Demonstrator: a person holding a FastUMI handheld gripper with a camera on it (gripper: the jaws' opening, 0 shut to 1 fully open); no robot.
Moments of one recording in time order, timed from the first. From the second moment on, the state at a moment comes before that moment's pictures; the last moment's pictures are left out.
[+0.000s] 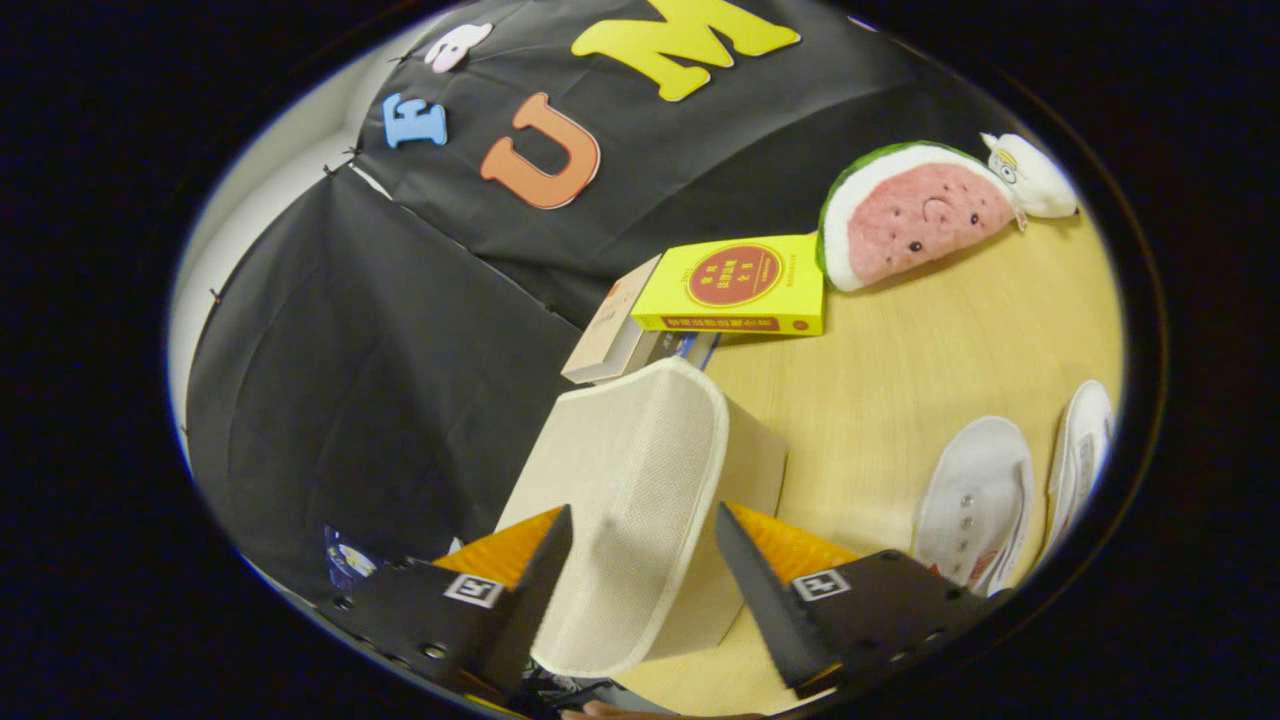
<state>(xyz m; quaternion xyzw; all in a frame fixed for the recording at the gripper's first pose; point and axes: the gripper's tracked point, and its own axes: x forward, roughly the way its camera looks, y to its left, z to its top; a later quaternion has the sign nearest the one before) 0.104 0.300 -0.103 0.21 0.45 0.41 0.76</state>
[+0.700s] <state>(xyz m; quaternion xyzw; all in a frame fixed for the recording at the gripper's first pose) 0.097 0.321 -0.124 0.32 0.49 0.47 0.66</state>
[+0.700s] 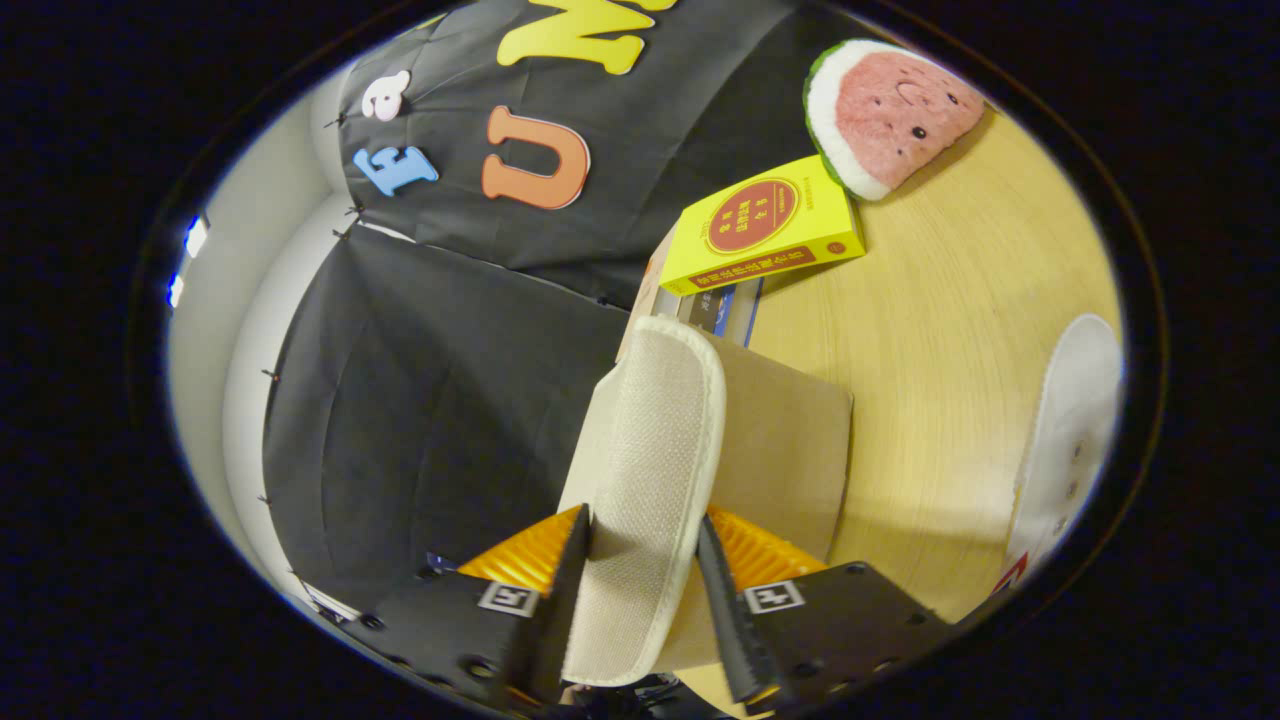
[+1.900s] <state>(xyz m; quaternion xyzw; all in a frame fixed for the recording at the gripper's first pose) 0.050 0.375 0.023 0.21 0.47 0.40 0.76</state>
